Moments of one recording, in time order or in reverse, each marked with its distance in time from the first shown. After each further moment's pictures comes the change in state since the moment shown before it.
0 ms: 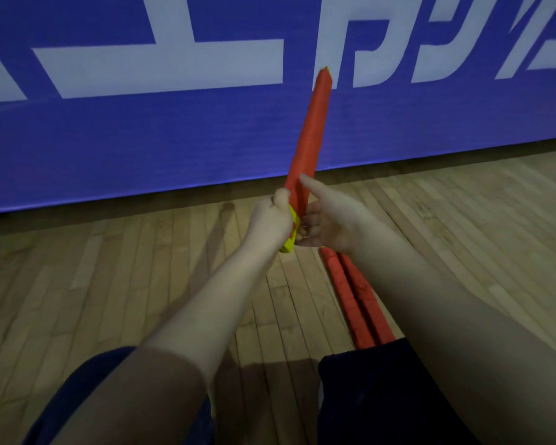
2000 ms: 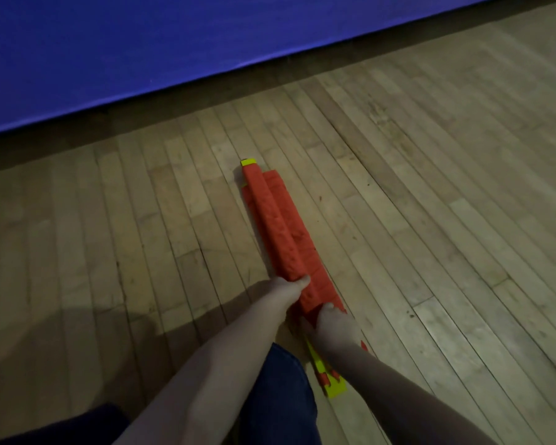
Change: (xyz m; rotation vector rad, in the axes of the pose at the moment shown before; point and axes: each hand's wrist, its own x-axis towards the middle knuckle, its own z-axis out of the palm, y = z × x) left_hand 0.026 -0.334 0.267 0.289 -0.441 -0.871; right_hand 0.098 0.345 -0.214 -1.233 0.356 0.330
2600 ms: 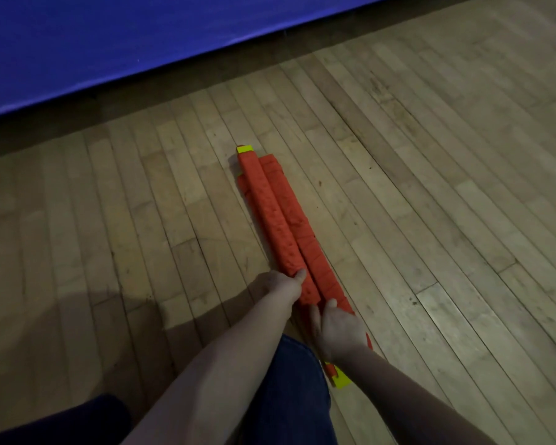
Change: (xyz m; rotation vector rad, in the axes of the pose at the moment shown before) left_hand 0.014 -0.016 0.017 0.133 0.230 -0.030; right_hand -0.008 0.020 0.017 0.069 0.019 -0.123
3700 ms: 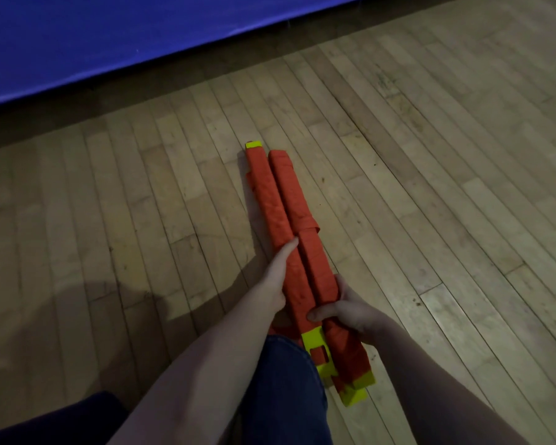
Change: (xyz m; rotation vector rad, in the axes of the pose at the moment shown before) left_hand -0.026 0.024 -0.030 -0.625 -0.425 -0.021; right_hand 0.035 0.029 -0.030 1.130 -0.467 0.166
